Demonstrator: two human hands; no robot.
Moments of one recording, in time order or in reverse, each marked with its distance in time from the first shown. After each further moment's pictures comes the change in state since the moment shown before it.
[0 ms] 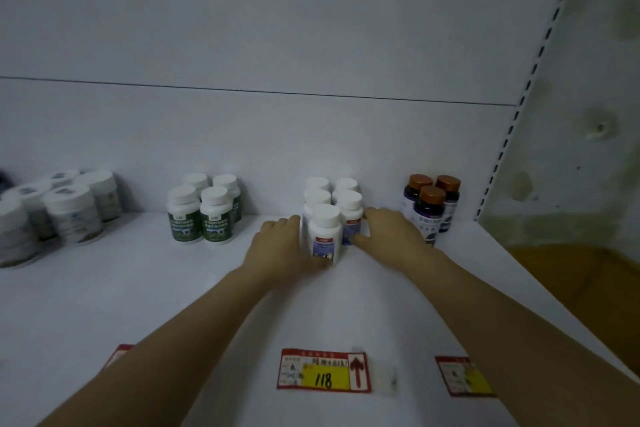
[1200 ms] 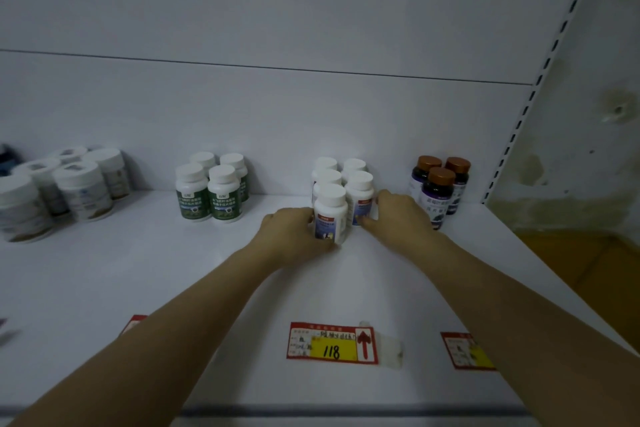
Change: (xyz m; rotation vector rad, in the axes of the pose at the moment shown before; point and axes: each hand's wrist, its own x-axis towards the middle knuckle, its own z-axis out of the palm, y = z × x) left_hand -0.013 0.005 -0.010 -0.095 -0.145 0.013; right_hand -0.001 0.003 0.010 0.011 0.051 0.066
